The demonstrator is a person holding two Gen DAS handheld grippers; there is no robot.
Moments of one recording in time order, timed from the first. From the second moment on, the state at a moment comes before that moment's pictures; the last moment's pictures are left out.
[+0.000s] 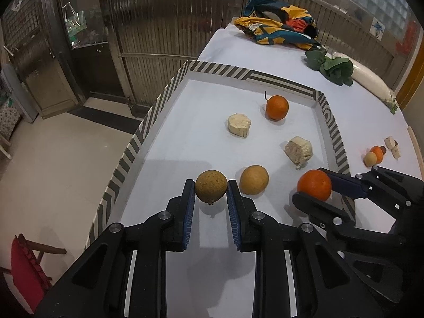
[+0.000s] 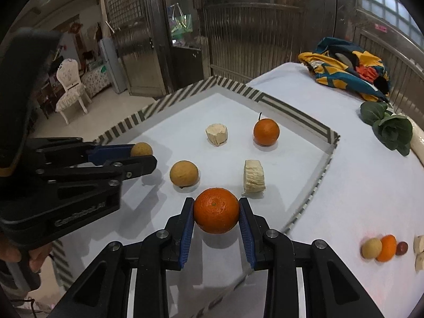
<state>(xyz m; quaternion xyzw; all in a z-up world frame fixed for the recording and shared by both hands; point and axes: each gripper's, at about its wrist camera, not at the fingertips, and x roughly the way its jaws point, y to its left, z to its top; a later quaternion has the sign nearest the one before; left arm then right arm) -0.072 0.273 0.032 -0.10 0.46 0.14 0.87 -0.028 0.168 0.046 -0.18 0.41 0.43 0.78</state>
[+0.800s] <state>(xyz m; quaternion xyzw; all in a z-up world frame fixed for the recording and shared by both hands) -0.076 0.249 0.045 -0.12 0.45 0.11 0.88 -0.037 0.115 0.080 -0.12 0.40 0.43 0.80</state>
